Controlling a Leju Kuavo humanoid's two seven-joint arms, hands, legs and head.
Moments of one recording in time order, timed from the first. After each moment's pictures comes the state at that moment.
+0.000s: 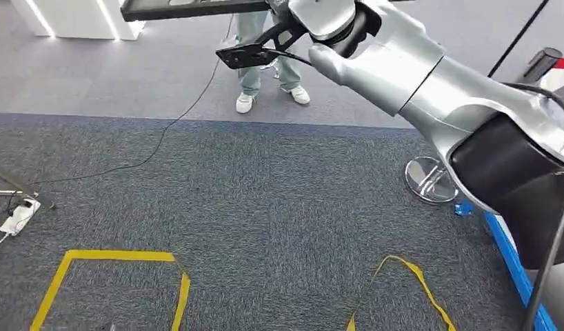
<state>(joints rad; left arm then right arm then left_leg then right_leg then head) -0.07 0.15 -0.40 -0.17 0.69 0.27 0.02 -1.61 -0.25 1.30 -0.63 0.90 0.39 0.08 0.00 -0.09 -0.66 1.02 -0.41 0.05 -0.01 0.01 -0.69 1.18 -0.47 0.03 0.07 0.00</state>
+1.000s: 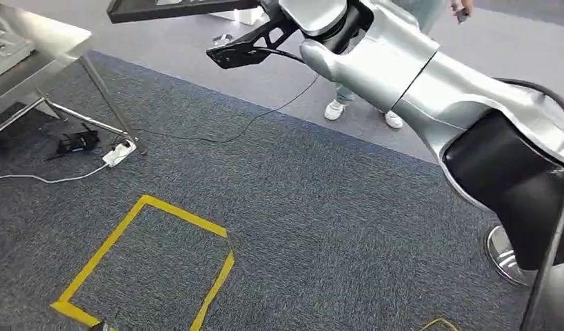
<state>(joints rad) -0.08 0.17 -0.40 -0.17 0.72 0.27 0.03 -1.63 -0.21 1.30 -0.60 0.90 0.40 0.05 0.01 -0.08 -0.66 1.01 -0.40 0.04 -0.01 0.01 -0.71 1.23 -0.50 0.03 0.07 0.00</state>
